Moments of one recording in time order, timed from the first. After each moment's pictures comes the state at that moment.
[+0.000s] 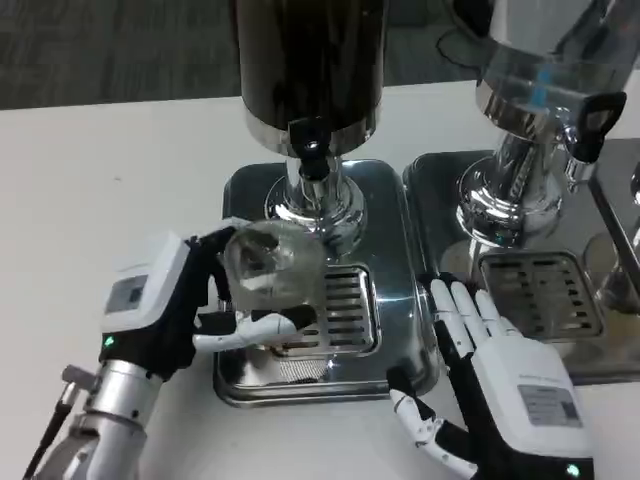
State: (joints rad) left arm -0.31 0.39 -0.27 0.88 0.67 -0.71 0.59; right arm 0.36 -0.23 0.42 -0.20 -0.99 0.07 -0.33
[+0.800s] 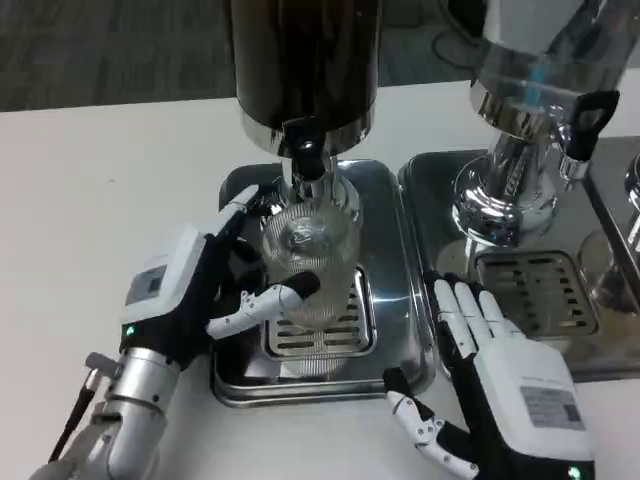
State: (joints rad) left arm -0.40 0.36 -0.34 1.01 0.60 -0.68 0.60; right arm 0.37 -0.23 0.42 -0.20 -1.00 0.08 -0.33
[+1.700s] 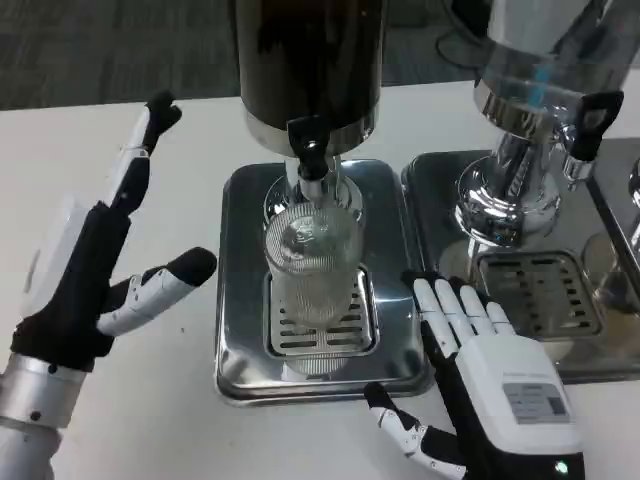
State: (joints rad) left arm -0.09 0.53 -0.12 0.47 0.15 -0.90 0.20; right arm 0.34 -0.25 0.45 -0.20 -1.04 0.08 -0.32
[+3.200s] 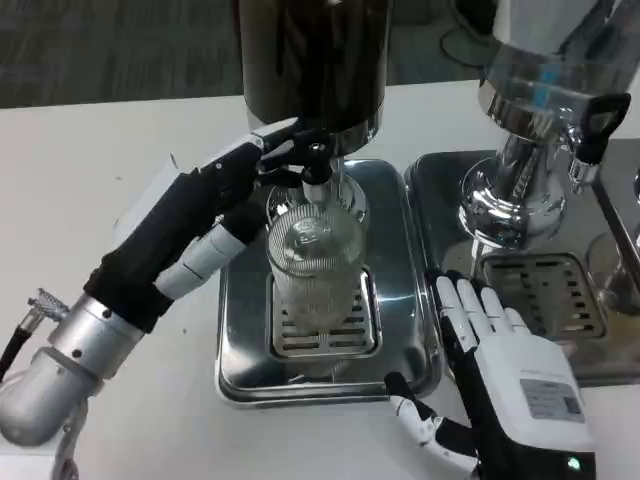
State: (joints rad) left arm -0.24 0.35 -0.02 0.48 -0.14 -0.80 -0.52; right arm 0.33 -0.23 0.42 -0.18 -0.99 0.10 -0.32
